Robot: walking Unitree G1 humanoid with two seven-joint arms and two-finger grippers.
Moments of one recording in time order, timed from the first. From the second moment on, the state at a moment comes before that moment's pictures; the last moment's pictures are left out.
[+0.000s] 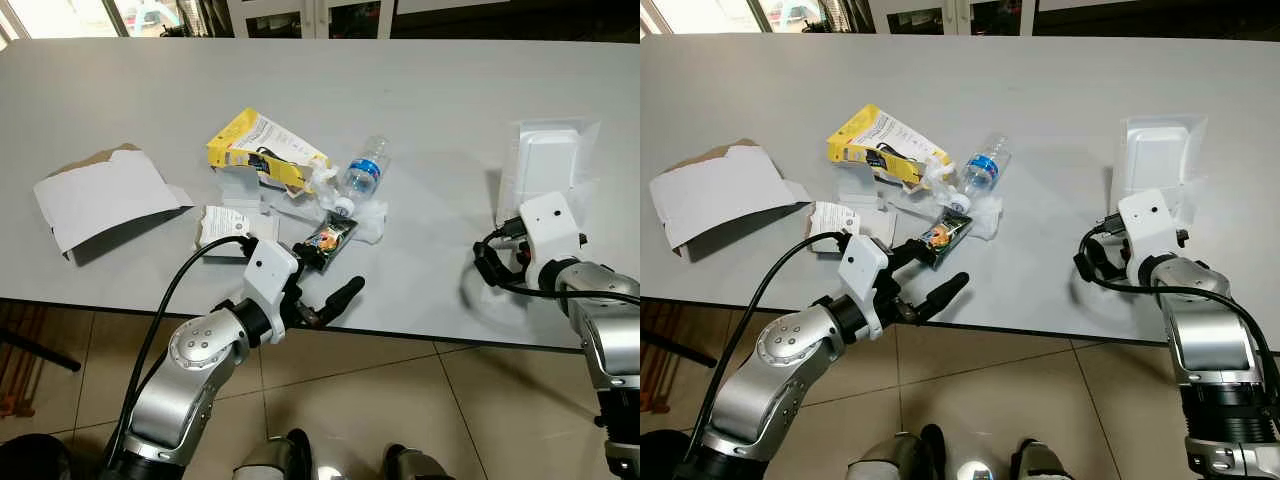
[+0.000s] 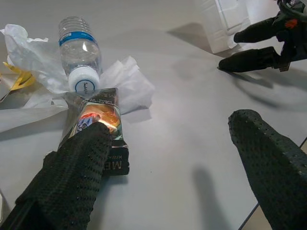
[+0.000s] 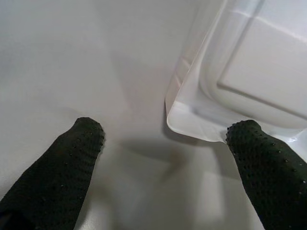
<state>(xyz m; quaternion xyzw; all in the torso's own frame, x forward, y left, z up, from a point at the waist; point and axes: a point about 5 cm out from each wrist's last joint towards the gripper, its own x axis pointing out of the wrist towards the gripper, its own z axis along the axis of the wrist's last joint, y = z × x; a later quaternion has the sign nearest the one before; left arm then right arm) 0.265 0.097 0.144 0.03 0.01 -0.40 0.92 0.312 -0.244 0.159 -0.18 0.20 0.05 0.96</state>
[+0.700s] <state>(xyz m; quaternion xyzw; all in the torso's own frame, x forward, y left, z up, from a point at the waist) 0.265 0.094 0.143 0.03 0.01 -0.40 0.92 0.286 -0.193 0.141 -0.15 0.19 0.14 0.96</state>
